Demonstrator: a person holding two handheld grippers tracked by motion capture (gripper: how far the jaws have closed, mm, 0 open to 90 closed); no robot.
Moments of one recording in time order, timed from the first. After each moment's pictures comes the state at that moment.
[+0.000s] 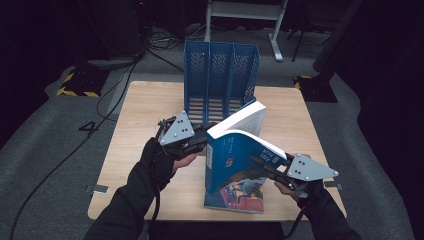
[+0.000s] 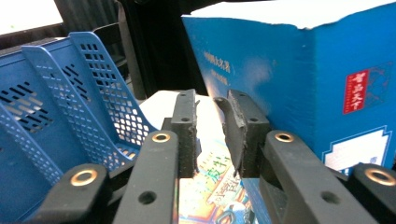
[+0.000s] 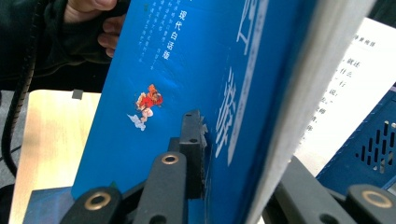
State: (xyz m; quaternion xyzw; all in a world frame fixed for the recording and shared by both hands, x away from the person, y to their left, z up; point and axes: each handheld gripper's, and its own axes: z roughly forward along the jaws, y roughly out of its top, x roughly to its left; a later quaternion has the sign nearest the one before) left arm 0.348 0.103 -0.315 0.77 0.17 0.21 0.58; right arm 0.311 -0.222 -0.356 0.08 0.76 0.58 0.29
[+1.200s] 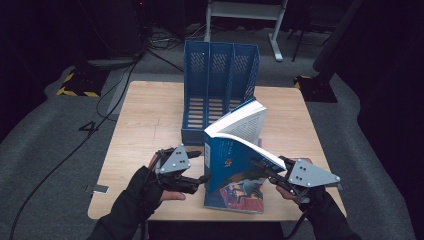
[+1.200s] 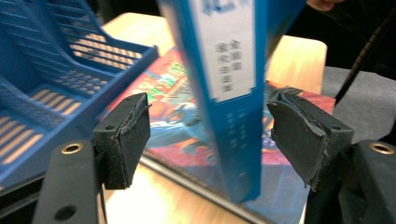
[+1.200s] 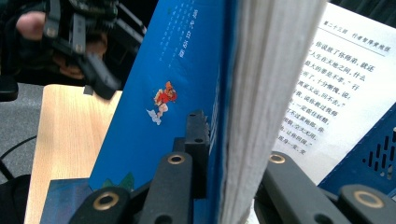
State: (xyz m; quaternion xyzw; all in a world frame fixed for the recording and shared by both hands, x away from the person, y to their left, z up) left arm 0.310 0.105 -0.372 0.84 0.18 0.14 0.49; right arm 0.302 -0.223 -0.357 0.06 0.76 0.58 0.29
